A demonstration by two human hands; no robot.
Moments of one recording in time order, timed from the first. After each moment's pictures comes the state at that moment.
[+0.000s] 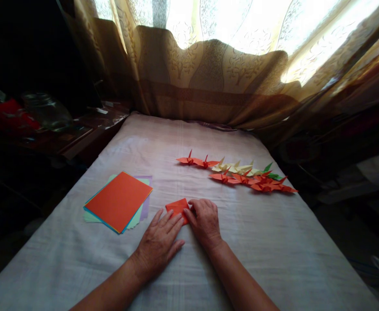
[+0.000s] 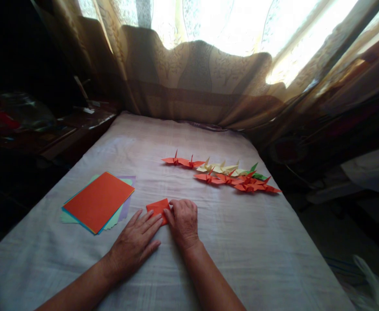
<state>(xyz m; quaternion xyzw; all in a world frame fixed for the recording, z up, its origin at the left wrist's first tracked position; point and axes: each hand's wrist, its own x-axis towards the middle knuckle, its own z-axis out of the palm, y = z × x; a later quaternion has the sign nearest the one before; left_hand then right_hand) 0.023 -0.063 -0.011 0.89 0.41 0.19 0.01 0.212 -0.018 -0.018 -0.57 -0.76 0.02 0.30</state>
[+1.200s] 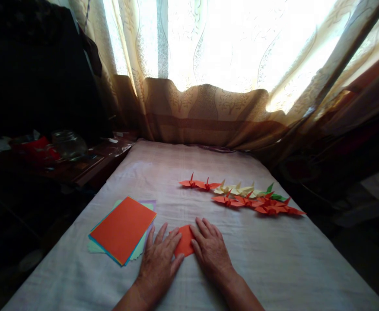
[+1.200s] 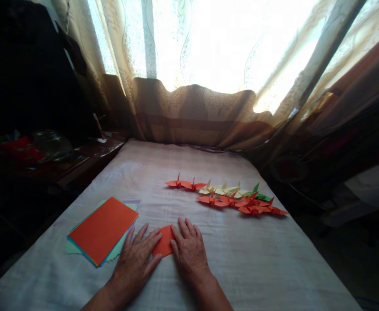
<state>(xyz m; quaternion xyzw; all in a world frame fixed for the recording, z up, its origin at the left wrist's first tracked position) 0.018 -0.043 -0.026 0.84 0.50 0.20 -0.06 0.222 -0.017 -0.024 -0.57 -0.81 0.02 0.12</state>
